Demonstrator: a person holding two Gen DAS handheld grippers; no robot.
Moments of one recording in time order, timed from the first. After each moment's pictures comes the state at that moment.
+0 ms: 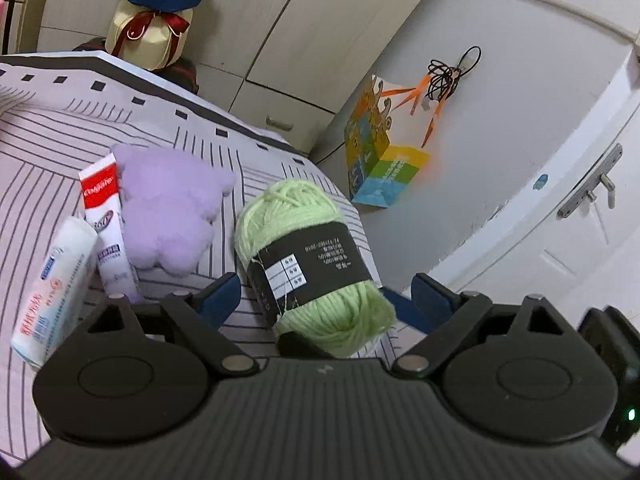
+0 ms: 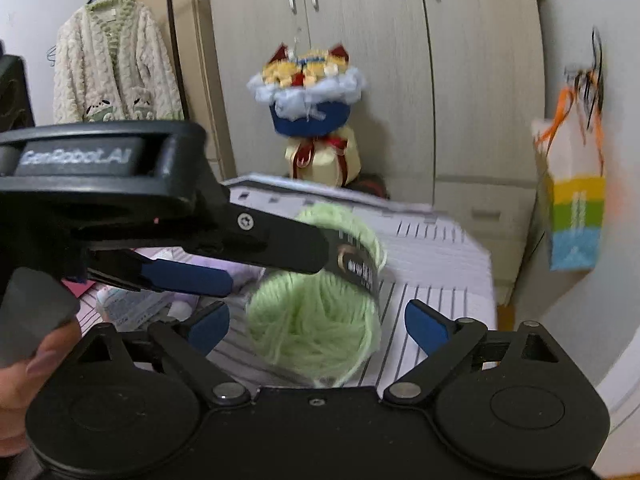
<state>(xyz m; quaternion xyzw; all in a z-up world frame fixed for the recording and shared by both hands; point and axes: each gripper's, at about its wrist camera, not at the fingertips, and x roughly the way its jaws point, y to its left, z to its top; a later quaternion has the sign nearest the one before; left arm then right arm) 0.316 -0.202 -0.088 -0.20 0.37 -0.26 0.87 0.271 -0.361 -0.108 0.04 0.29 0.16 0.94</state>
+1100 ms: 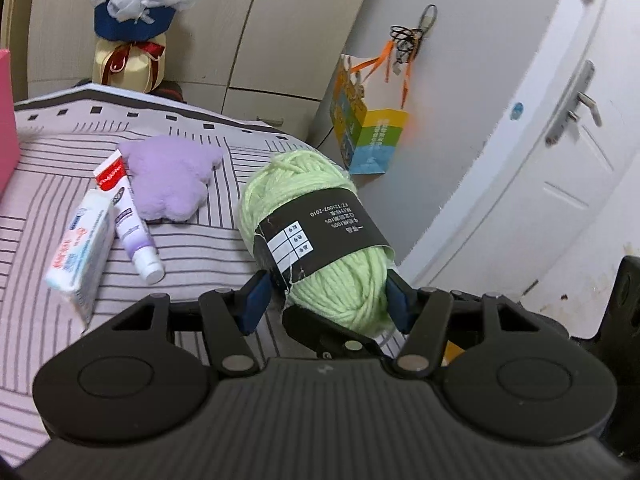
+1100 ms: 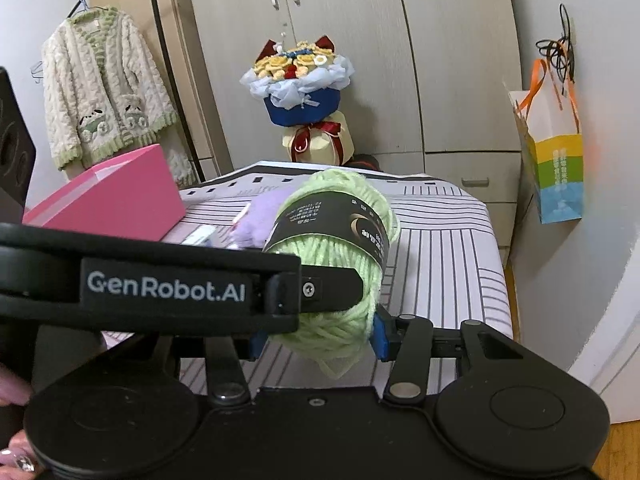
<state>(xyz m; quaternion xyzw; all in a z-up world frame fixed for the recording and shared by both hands) 0.247 -0.202 -0.080 -0.09 0.35 -0.29 0.89 0.203 -0.335 -0.094 0.06 0.29 0.12 0.95</state>
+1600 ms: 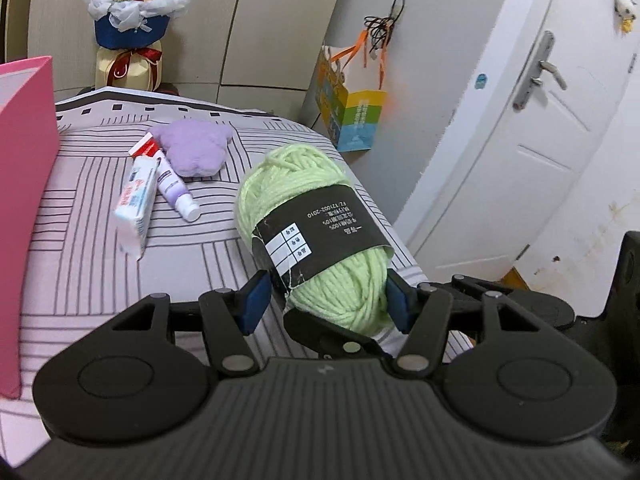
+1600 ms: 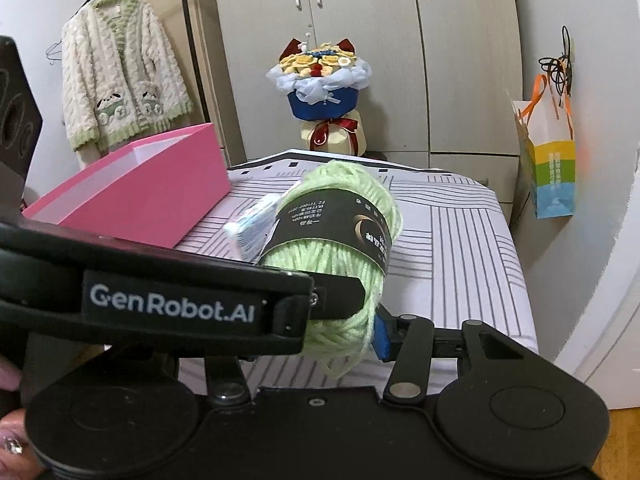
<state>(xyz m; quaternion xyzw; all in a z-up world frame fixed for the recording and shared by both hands) 0.178 -0.154 -0.067 -0.05 0.34 -0.31 0.88 0.133 -0.283 -0.080 0.04 0.29 0.12 0.95</state>
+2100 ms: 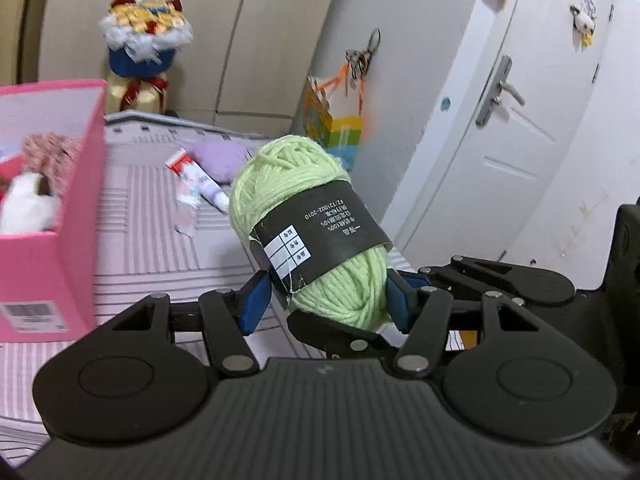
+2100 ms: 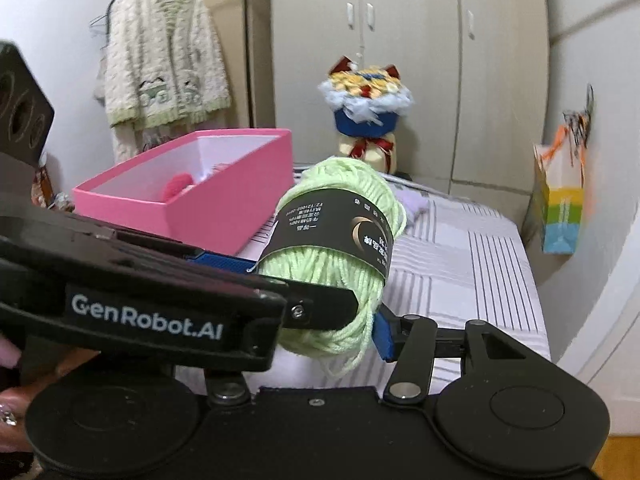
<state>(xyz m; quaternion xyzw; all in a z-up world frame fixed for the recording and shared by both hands) 0.107 -0.076 -0.040 -0.06 0.29 -0.33 0.89 0.067 -0.209 -0.038 -0.04 0.26 0.13 0.96</state>
